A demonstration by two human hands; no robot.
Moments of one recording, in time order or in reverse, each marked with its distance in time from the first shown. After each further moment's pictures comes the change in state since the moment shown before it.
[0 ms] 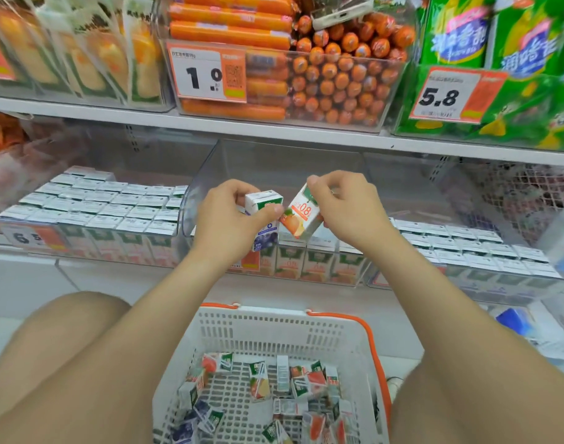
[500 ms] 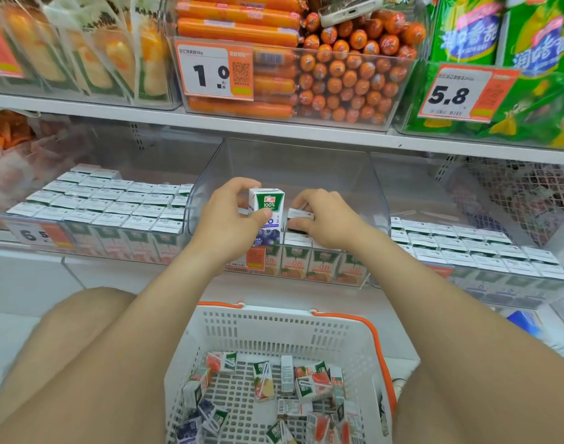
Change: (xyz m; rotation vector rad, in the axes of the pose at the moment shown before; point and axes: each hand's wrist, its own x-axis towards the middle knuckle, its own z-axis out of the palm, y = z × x) left_hand 0.003 -0.010 -0.007 -0.042 -0.116 -0.102; right_hand 0.035 0.031 0.044 -0.345 -0.323 -0.150
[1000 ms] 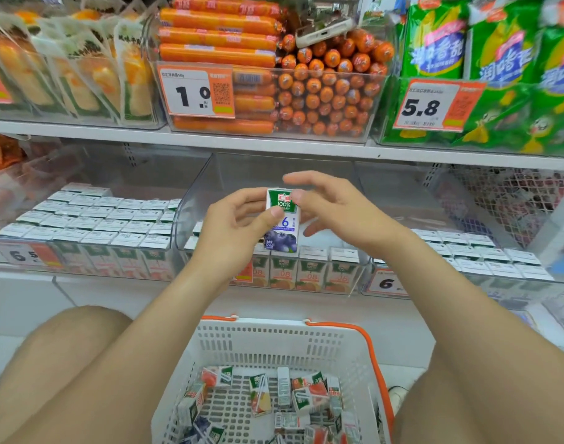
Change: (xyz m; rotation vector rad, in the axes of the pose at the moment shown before) left_hand -0.020 0.029 0.015 -0.319 -0.095 0.110; right_hand -0.047 -0.012 -0.057 0.730 -0.023 -0.132
